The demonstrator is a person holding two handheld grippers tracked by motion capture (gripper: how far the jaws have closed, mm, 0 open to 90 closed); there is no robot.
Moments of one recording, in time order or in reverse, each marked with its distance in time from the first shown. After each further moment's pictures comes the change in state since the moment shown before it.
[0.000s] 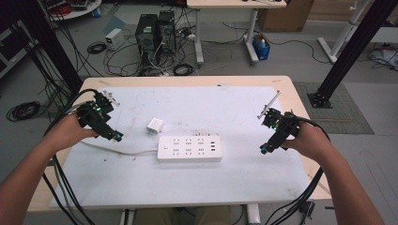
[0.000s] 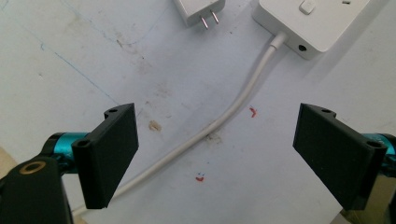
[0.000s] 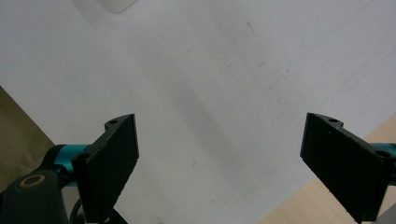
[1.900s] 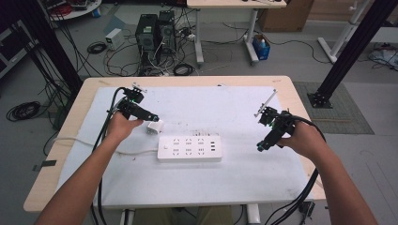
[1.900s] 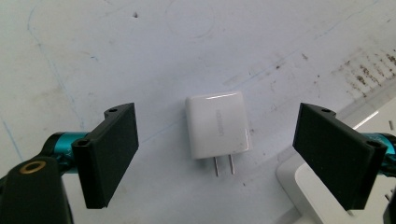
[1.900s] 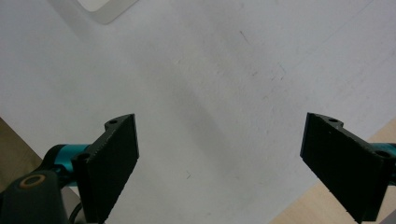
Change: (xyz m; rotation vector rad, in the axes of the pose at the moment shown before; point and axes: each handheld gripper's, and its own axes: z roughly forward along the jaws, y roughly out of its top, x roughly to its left) left arm 0.013 0.064 0.100 -0.236 0.043 -0.351; right arm -0.004 0.008 0.009 -0.004 -0.013 0.020
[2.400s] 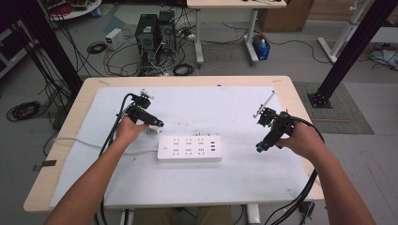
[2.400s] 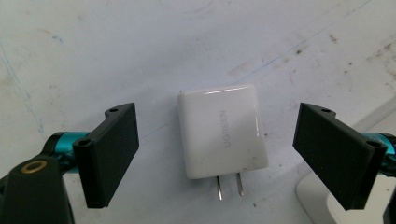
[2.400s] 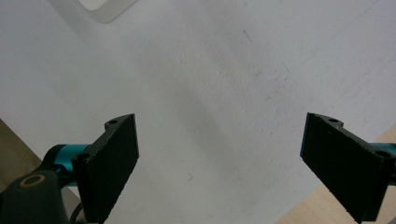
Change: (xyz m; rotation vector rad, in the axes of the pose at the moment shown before) left arm 0.000 -0.007 0.039 0.079 0.000 -0.006; right arm 0.001 0.001 0.004 0.005 0.008 -0.004
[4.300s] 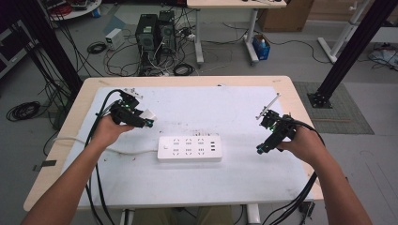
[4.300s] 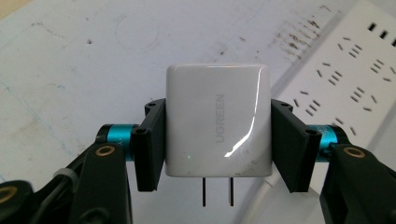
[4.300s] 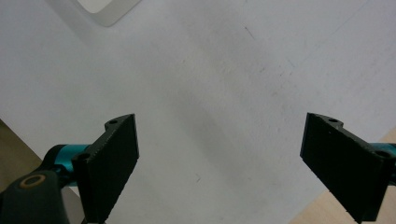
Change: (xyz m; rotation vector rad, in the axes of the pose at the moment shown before) left arm -0.007 -0.016 -0.081 -0.118 -0.133 0.283; right arm 0.003 -0.010 0.001 -0.035 0.005 0.051
